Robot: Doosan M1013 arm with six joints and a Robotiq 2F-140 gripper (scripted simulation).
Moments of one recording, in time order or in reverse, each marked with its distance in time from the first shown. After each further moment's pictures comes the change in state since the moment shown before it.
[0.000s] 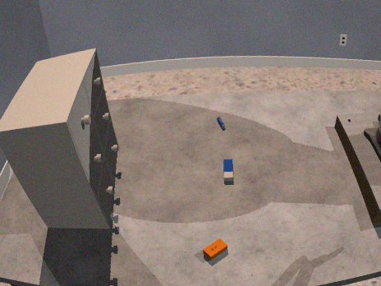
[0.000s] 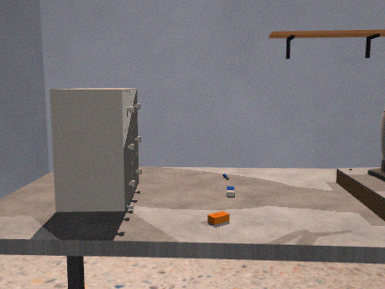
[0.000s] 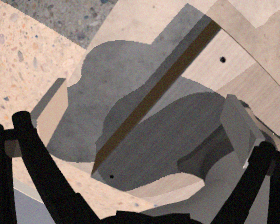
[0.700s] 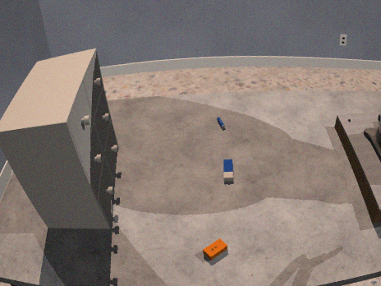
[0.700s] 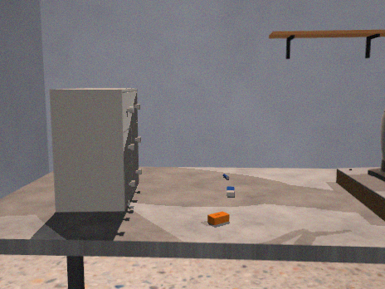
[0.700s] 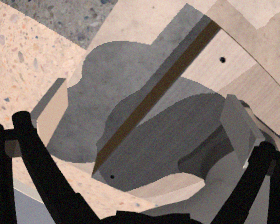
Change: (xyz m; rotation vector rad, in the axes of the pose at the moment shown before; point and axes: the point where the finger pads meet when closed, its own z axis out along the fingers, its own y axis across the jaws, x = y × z) arm 0.001 0.000 0.000 0.000 0.000 0.006
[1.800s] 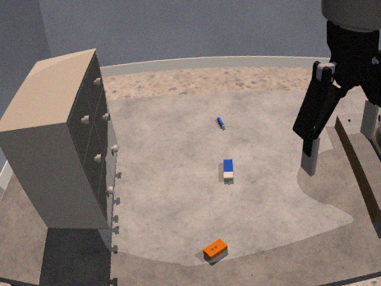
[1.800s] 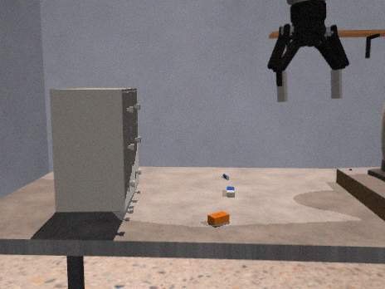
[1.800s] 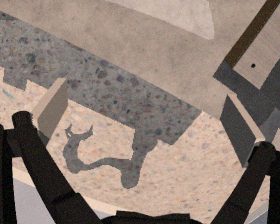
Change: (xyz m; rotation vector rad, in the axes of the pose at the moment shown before) arm 0.217 0.159 -0.121 0.074 0.028 1.643
